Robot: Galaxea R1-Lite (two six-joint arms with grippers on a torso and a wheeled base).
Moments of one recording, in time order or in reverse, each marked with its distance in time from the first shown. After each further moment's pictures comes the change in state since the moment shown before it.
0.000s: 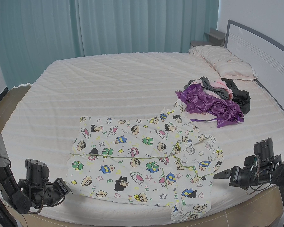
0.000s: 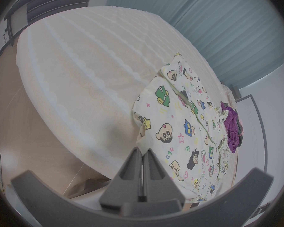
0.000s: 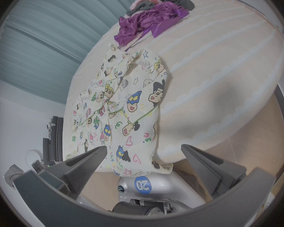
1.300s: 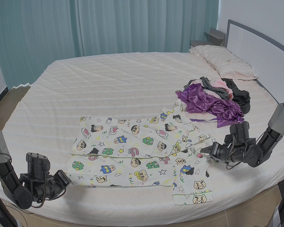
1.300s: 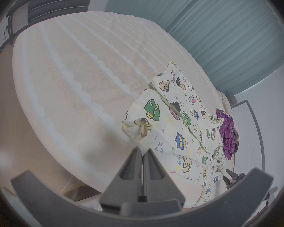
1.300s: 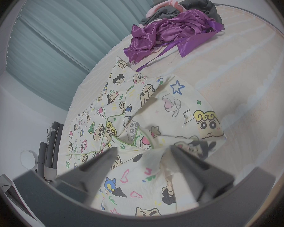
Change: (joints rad) left arm 0.005 0.000 -0.077 0.000 0.020 -0.009; right arm 0.006 0.404 -0.428 -0.150 -0.058 -0.034
